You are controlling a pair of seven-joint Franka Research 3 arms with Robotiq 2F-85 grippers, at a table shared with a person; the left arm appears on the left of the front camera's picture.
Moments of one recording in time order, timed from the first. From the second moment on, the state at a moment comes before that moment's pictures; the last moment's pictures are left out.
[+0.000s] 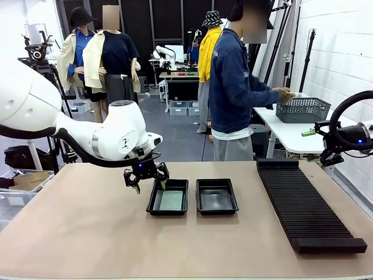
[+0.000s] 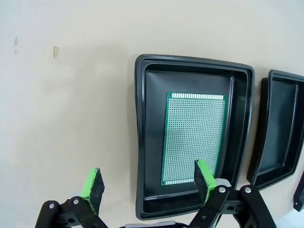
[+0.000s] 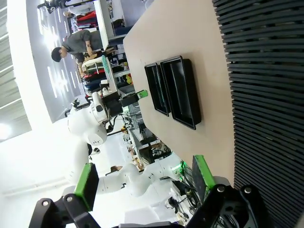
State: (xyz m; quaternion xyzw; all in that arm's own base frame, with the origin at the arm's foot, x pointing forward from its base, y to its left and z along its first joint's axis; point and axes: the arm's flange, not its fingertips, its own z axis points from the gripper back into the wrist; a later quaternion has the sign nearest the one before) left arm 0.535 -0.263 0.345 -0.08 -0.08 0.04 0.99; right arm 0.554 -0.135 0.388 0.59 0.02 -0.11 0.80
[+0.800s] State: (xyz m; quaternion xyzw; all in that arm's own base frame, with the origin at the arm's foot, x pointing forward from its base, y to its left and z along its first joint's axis) left arm 0.550 -0.251 0.314 -0.11 -0.06 0.05 0.99; right arm 0.554 -0.135 0.388 0.59 0.02 -0.11 0.80
